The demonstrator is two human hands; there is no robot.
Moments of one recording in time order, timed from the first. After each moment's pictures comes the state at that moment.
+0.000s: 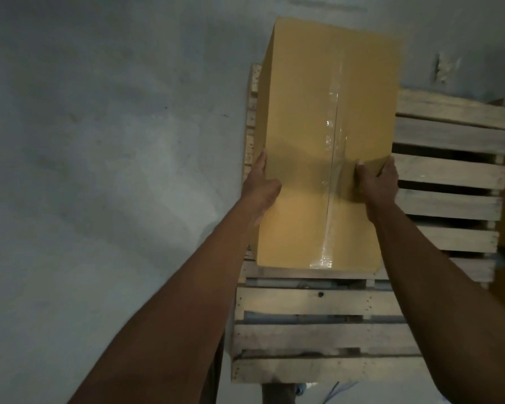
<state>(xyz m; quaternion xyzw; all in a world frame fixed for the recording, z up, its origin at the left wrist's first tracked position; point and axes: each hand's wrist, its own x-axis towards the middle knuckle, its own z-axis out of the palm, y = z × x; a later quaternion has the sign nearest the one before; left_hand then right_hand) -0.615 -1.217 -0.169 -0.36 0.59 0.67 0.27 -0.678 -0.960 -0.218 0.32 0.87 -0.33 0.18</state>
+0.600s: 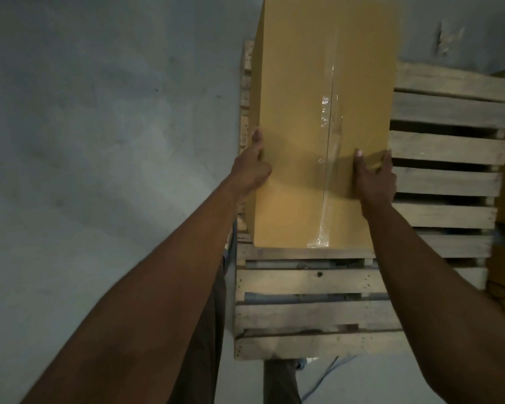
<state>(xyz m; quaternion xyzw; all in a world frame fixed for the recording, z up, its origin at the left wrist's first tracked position) -0.615 -1.231 -0.192 -0.26 0.70 0.57 0.35 -0.639 -0.952 -0.225 0.36 0.87 -0.28 0.18</state>
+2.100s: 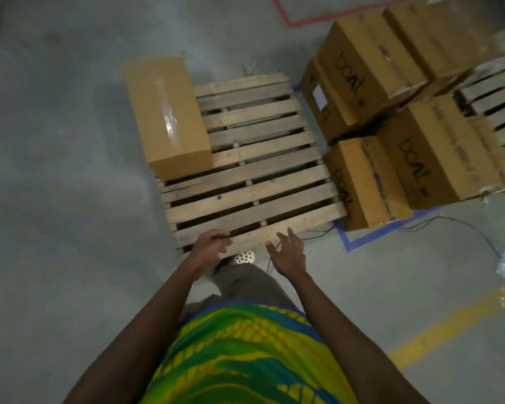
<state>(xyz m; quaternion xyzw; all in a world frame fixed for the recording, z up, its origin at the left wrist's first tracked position) -0.032 -0.920 0.201 -0.24 0.70 0.55 0.38 0.023 -0.698 0.155 0.25 0.89 -0.28 0.27</state>
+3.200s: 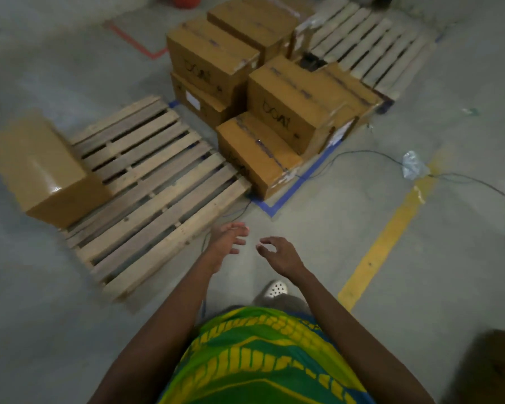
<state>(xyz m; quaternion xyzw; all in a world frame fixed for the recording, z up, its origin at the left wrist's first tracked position) 0.237 -0.528 0.255 -0.03 0.71 0.55 0.43 0.356 -0.390 0.239 0.32 0.83 -0.44 0.15</state>
